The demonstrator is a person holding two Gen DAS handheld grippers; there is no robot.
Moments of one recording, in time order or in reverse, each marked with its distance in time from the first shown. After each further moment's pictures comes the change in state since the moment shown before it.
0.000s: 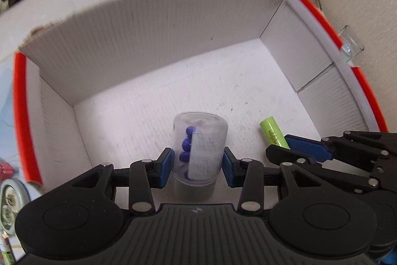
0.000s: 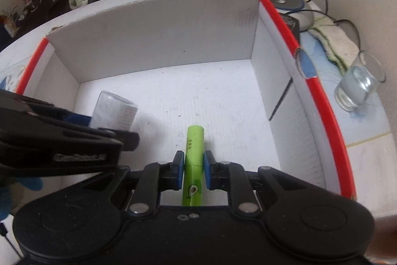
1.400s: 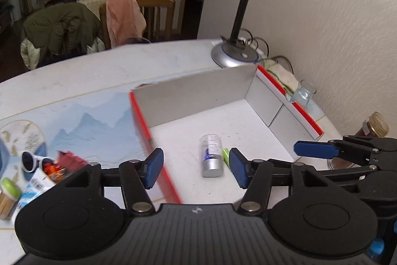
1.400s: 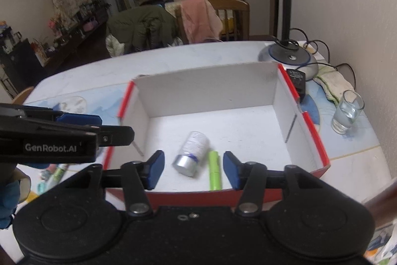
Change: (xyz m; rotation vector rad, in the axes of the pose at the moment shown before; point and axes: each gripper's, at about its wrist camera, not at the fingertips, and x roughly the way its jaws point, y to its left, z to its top) left arm -0.168 0.026 -0.098 0.019 -0.417 0.011; right arm -0.124 0.048 -0.036 -0.026 -0.272 0.104
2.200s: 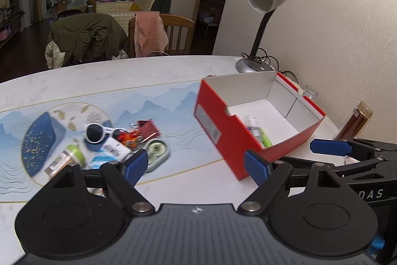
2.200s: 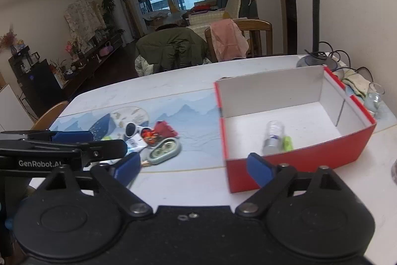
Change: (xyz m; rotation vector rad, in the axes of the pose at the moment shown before) left arm -0.114 0.120 -0.085 -0.026 -0.115 -0.012; right arm -0.034 0.145 -0.054 0.042 -0.127 0.048
